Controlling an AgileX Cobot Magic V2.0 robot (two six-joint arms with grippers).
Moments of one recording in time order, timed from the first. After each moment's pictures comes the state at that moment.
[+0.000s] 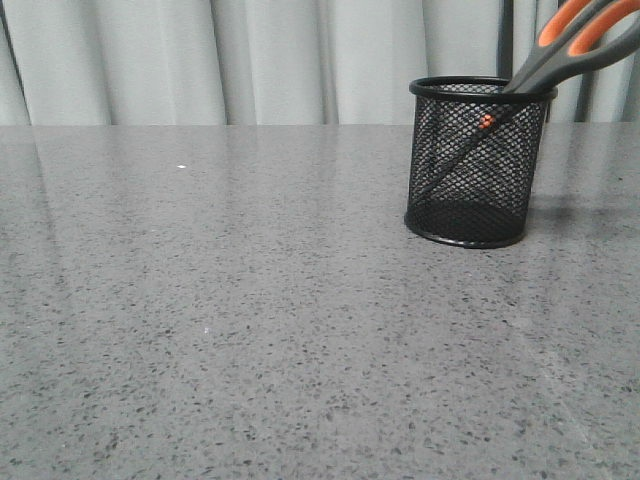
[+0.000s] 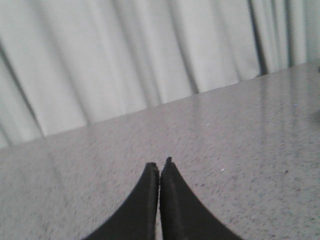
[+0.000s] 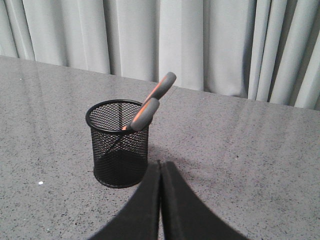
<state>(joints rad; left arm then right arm) -0.29 0.07 -0.11 -0.06 0.13 0.20 0.26 0.10 -0.42 0.06 0.50 -0.14</state>
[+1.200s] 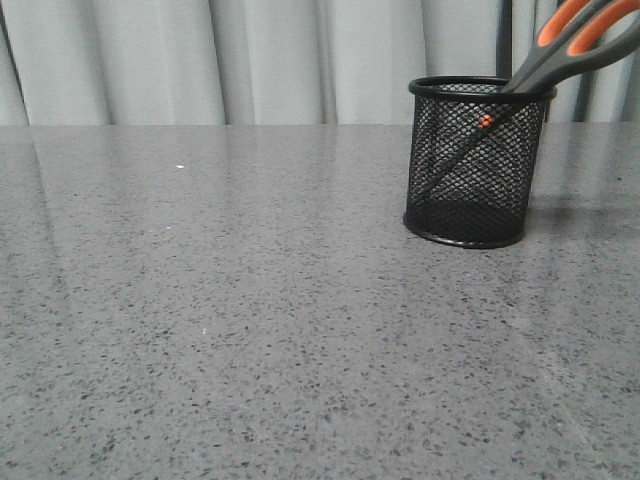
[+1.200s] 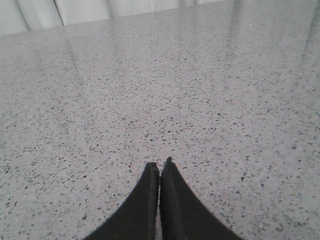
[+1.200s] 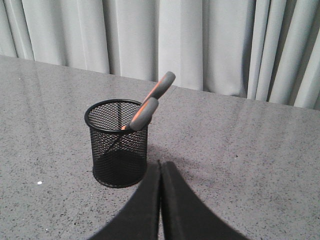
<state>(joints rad) -0.15 0.00 0.00 -0.06 0.33 0.17 0.26 0.10 -0.42 0.06 0.50 -0.14</state>
